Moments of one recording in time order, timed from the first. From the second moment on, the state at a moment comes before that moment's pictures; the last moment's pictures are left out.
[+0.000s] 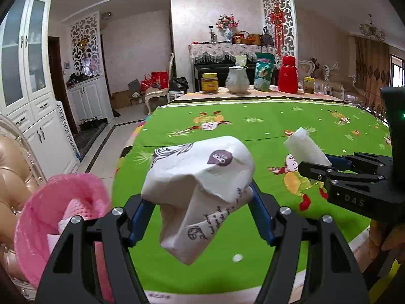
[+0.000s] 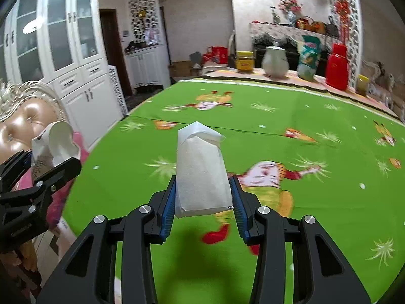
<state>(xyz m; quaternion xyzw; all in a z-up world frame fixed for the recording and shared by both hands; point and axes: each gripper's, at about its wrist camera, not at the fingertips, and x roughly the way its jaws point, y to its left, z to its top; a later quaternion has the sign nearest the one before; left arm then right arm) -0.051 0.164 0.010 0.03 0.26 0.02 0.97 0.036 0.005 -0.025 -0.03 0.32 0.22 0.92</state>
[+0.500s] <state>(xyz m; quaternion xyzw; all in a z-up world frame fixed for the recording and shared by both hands) -0.114 0.279 0.022 0.02 0.24 0.13 0.96 -0.015 0.135 0.002 -0.08 0.28 0.35 0.89</state>
